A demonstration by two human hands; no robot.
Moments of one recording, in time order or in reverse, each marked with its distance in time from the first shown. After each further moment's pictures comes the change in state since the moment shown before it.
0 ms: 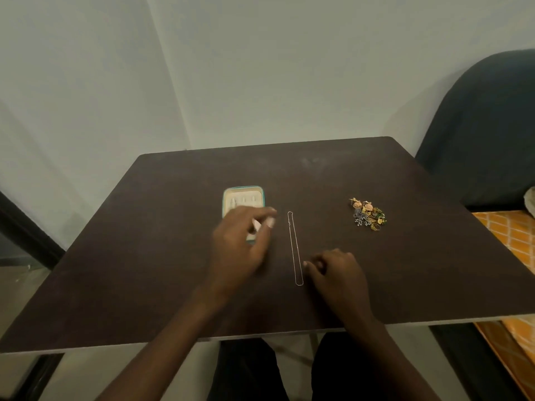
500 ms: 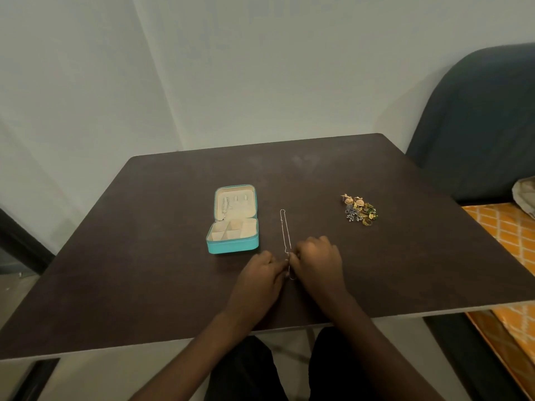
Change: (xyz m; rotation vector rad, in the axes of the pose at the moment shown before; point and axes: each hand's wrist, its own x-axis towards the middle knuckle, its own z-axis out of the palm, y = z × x) left_hand -0.063 -0.017 0.054 0.229 -0.591 -0.134; right_hand 0.018 -0.019 0.013 -0.174 0.004 -0.101
